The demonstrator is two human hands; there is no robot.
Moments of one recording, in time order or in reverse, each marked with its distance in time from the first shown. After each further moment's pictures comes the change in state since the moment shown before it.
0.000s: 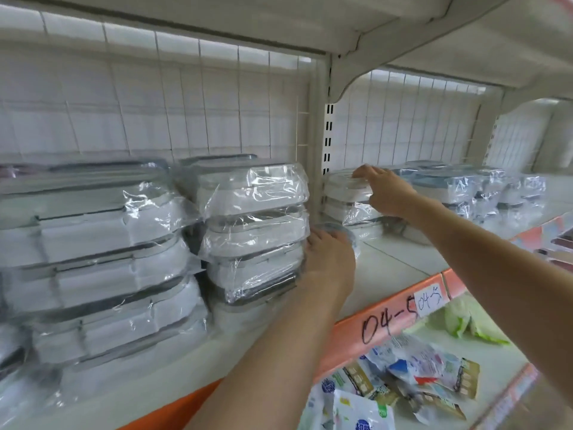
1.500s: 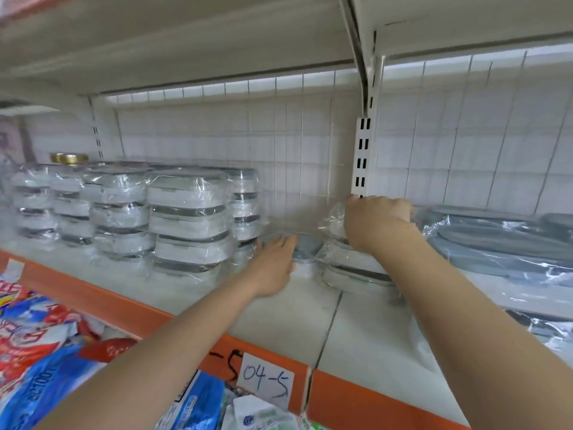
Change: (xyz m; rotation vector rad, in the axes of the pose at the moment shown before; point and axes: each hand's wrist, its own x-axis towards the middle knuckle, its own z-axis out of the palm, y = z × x) left_hand 0.081 0.023 0.030 -0.124 -0.001 -0.697; right_hand 0.052 0.059 -0.009 -0.161 -0.182 -0.577
